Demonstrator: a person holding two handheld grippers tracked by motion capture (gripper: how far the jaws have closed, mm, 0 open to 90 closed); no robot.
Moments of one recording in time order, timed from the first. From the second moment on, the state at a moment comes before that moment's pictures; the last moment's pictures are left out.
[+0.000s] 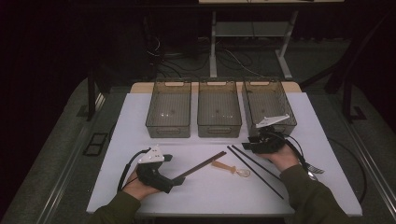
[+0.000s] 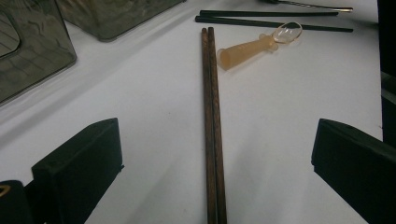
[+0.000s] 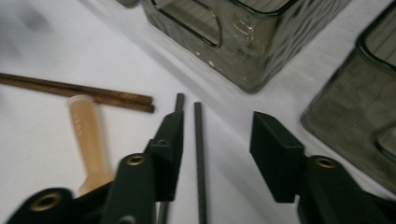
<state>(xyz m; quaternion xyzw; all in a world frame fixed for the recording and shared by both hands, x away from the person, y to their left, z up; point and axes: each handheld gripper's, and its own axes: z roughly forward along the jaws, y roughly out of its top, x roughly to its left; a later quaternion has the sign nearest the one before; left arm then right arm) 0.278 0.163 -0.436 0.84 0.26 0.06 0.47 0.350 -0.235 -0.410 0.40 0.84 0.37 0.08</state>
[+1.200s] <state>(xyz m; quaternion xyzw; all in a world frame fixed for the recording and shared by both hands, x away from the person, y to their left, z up) 0.277 0.160 -0.437 0.84 0.25 0.06 0.47 0.293 -0.277 -0.439 0.37 0.86 0.33 0.08</state>
